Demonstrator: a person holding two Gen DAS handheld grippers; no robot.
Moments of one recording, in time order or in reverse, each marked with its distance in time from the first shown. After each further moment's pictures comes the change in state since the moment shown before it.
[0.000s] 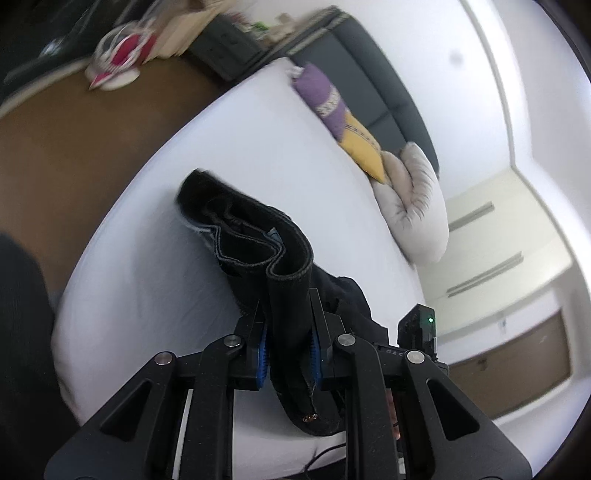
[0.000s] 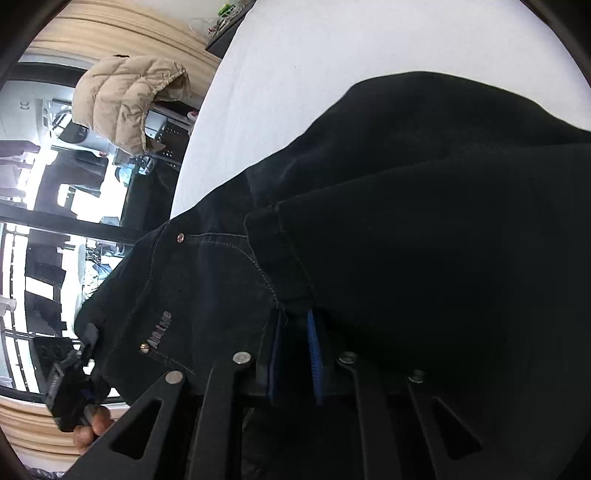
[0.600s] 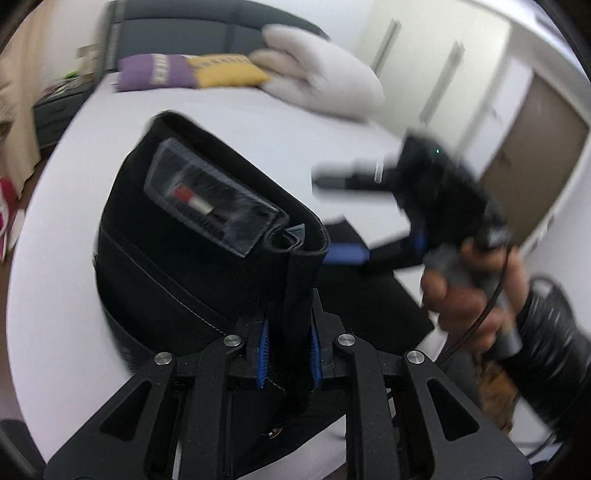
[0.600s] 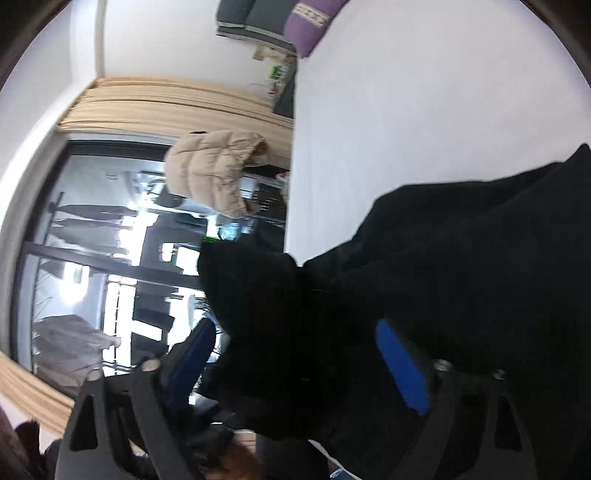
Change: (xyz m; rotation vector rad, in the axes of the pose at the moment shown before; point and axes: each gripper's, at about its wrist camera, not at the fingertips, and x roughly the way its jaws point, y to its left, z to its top) left arm 0.168 -0.221 -0.094 0.773 0.281 0.027; right arm -0.115 -0.070 -0.003 0.097 -0.183 0.492
